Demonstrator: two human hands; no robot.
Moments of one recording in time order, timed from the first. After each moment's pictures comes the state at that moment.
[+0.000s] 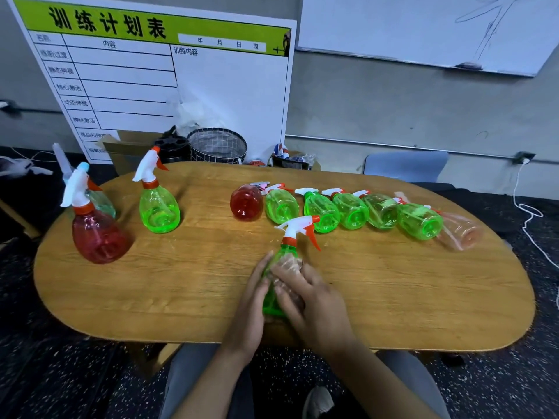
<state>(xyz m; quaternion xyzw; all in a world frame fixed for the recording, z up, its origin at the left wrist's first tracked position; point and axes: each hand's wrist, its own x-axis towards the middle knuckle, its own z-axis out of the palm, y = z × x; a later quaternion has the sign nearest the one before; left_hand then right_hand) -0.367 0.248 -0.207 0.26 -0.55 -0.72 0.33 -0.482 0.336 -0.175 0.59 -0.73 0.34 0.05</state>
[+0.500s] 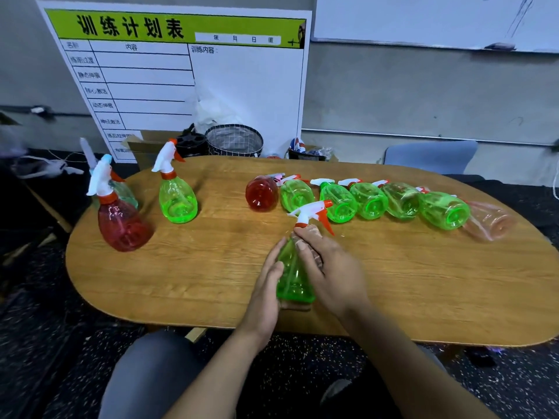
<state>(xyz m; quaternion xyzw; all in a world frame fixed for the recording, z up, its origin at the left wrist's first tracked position) -0.365 0.250 -0.195 0.28 -0.52 -0.74 0.33 -0.500 0.310 -0.160 0.54 -0.75 0.37 0.05</state>
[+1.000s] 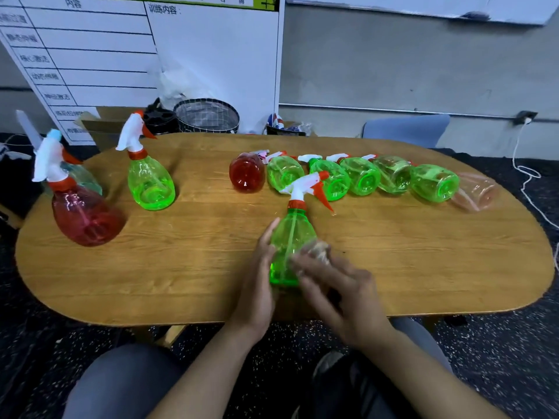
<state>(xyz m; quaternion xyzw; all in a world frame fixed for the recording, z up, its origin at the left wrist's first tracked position) -0.364 0.237 -0.213 0.23 -0.54 -0.73 0.34 -0.477 0.363 -0.180 0.63 -0.64 0.44 0.04</state>
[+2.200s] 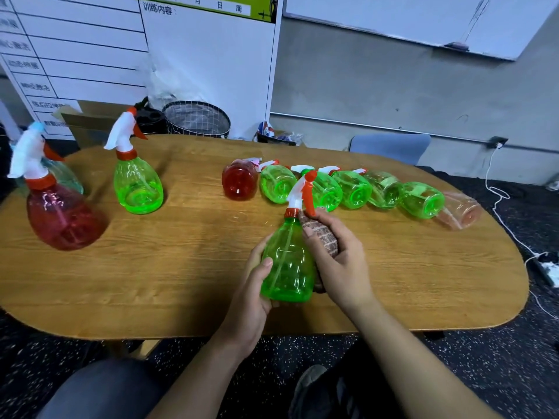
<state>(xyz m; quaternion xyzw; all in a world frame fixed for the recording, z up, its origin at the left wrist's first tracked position) -0.361 0.236 -0.206 0.19 -0.47 -0.81 0.31 -0.502 0.308 -0.160 0.43 -0.67 0.60 -0.08</state>
